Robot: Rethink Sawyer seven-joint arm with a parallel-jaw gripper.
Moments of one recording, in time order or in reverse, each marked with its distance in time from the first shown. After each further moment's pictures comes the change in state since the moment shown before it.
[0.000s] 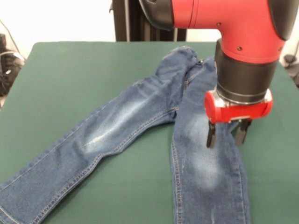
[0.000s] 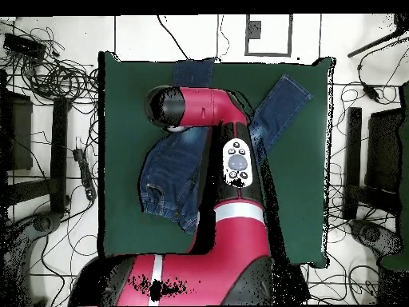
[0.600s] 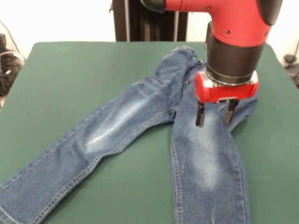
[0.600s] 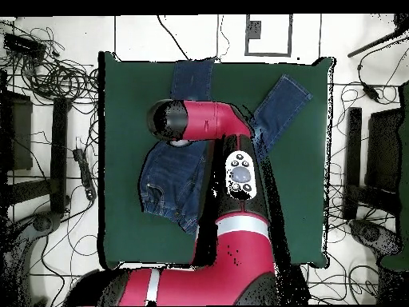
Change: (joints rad) arm 0.000 -0.069 -0.030 0.133 0.001 0.000 0.000
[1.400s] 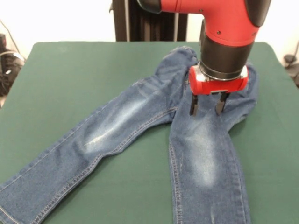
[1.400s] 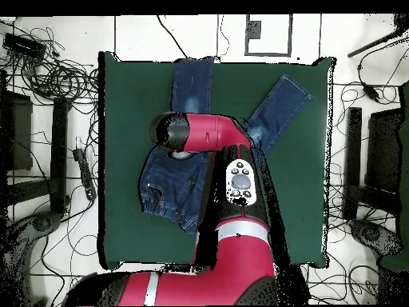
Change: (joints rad) arm 0.001 -0.011 -0.015 0.091 0.008 0.000 0.000
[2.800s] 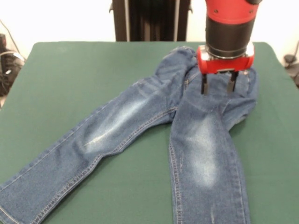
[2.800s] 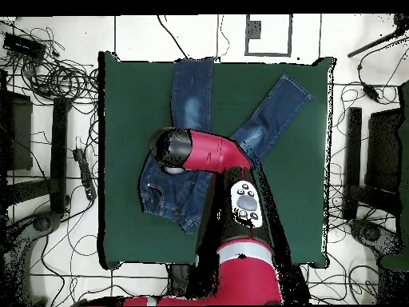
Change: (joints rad) arm -0.007 -0.098 0.002 0.214 0.176 -0.073 0.000
